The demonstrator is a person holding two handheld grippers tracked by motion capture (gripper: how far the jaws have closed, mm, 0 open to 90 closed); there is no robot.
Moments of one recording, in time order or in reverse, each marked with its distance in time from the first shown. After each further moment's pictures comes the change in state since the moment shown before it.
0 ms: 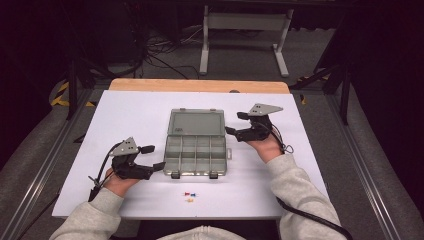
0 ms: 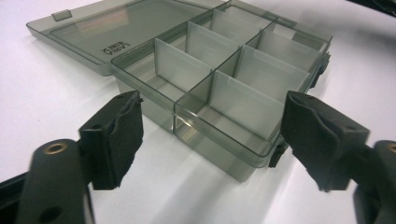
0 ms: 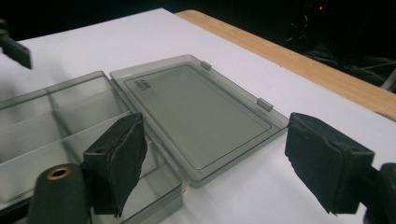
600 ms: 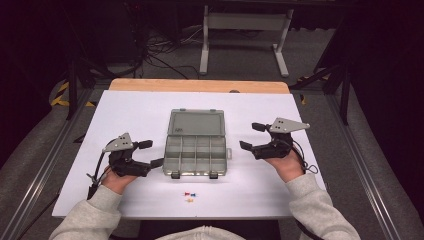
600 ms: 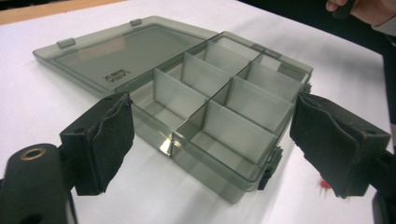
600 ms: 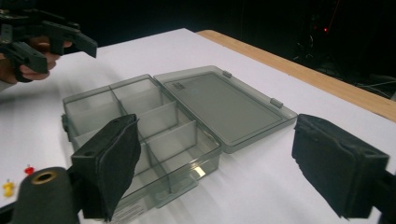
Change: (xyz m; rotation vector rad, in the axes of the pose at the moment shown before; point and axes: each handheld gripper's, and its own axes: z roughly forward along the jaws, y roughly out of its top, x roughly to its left) left arm 0.002 0.010 -0.008 -0.067 -0.033 -0.008; right arm 0.027 -0.017 -0.066 -0.082 0.038 -0.006
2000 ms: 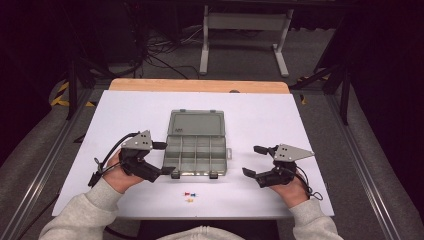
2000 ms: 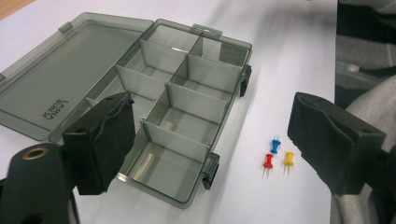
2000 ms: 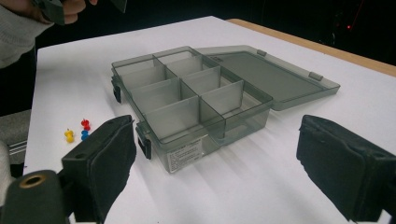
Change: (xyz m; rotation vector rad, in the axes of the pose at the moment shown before) left arm -0.044 0.061 0.010 0.262 -0.123 0.211; right arm 0.039 -0.048 -0.022 -0.007 0.063 -0.012
